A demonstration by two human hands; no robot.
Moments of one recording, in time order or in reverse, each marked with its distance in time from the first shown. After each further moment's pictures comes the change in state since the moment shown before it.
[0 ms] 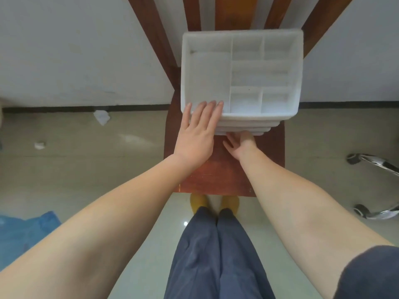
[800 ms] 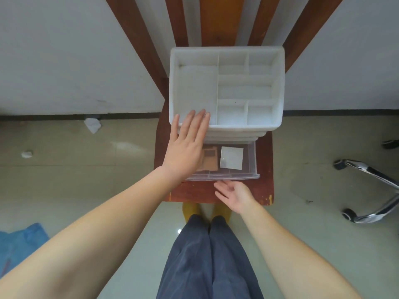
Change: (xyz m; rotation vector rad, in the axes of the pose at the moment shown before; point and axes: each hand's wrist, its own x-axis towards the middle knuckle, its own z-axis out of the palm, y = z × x) left_hand -0.001 -0.002 0.000 0.030 0.020 0.027; right_hand -0.031 0.053 -0.095 -0.143 -0.113 0.185
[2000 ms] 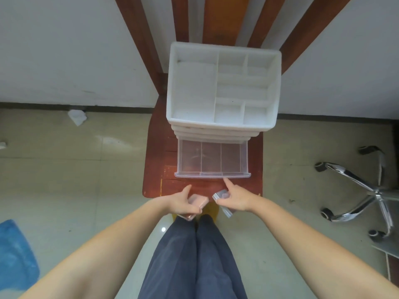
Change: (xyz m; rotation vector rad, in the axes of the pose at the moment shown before) left_hand -0.098 0.026 0.058 -0.989 -1.388 -0.523; right_hand -0.022 -0.027 -0.027 -1.801 -0.066 -0.177
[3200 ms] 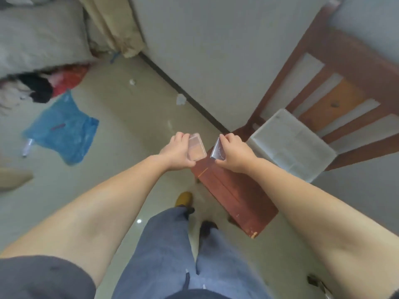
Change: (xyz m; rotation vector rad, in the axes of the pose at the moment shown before) left_hand -0.233 -0.035 0.028 -0.128 1.177 0.008; right_hand -0.138 -0.225 -0.027 -1.034 0.361 -0.822
